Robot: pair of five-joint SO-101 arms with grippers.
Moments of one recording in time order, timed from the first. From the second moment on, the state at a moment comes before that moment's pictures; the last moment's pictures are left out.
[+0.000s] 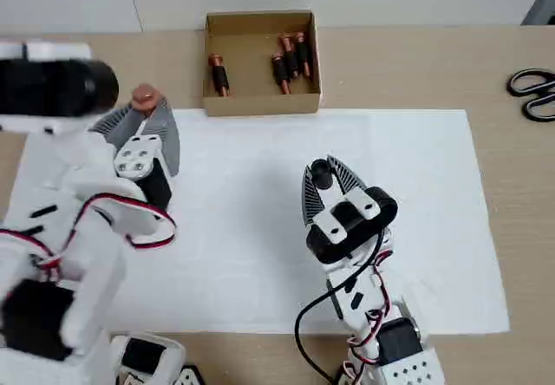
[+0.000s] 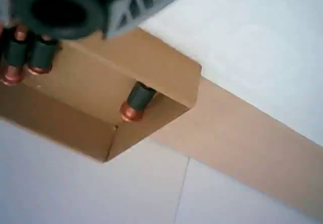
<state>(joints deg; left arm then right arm) 8.6 -52.3 11.6 68.8 15.6 -22.6 -102.8 96.1 13.0 9.9</state>
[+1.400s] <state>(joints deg) 32.2 -59.9 44.1 30.7 15.6 -29.8 -102.8 96.1 5.4 11.2</state>
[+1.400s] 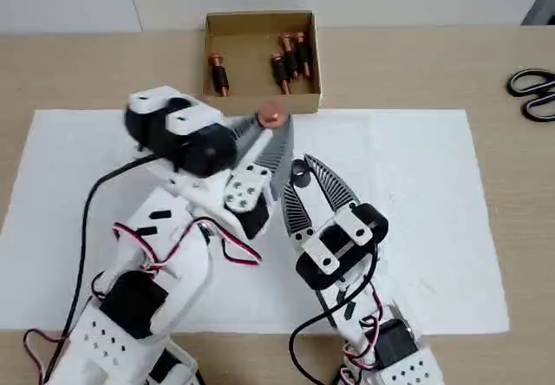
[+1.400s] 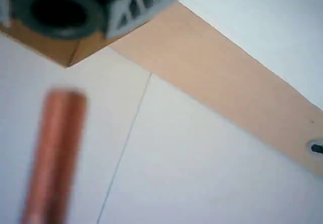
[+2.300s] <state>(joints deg) 35.7 -60.5 49.7 28.4 11.4 -29.6 -102.7 96.1 5.5 11.2</state>
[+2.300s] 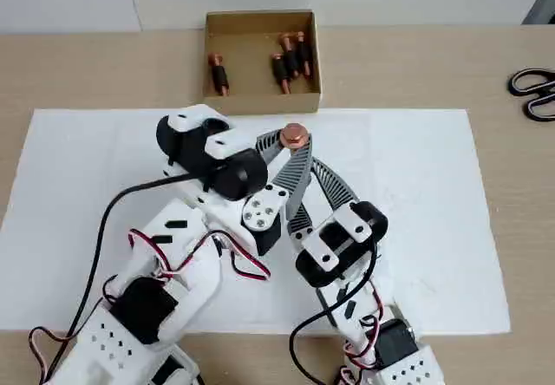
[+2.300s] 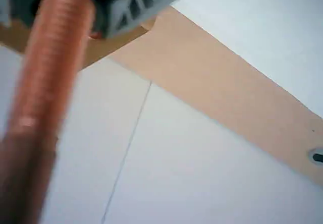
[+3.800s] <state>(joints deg) 32.5 -60.8 62.2 17.6 -4.8 -29.9 -102.2 96.1 6.1 11.2</state>
